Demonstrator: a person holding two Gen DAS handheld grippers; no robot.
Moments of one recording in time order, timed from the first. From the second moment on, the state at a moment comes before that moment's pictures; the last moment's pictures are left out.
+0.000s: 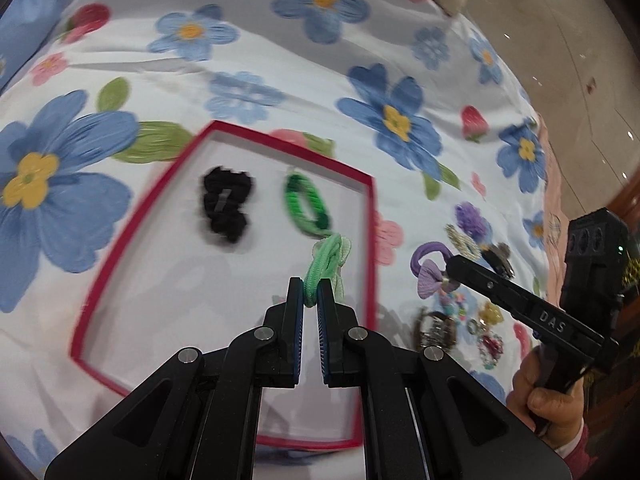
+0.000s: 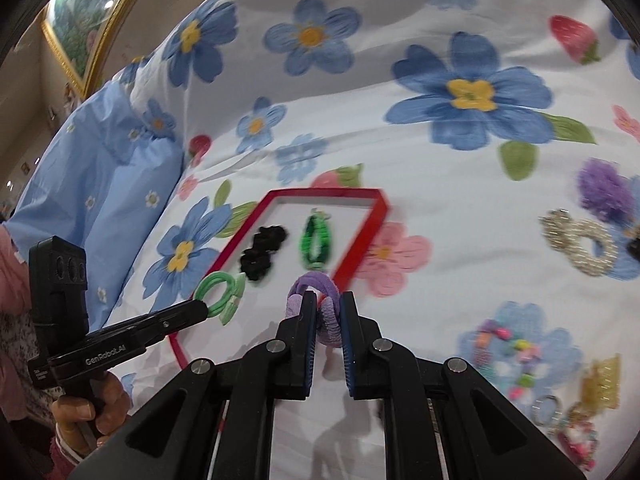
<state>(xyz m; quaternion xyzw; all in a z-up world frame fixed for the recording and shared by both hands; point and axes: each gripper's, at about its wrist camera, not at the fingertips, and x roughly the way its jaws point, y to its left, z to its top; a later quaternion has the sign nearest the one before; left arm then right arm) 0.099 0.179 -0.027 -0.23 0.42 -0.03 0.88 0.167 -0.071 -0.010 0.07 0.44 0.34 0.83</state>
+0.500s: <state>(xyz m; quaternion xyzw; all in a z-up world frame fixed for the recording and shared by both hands) 0.121 0.232 -0.074 -0.26 0.46 0.01 0.85 0.189 0.023 -0.047 0.00 0.48 0.36 0.80</state>
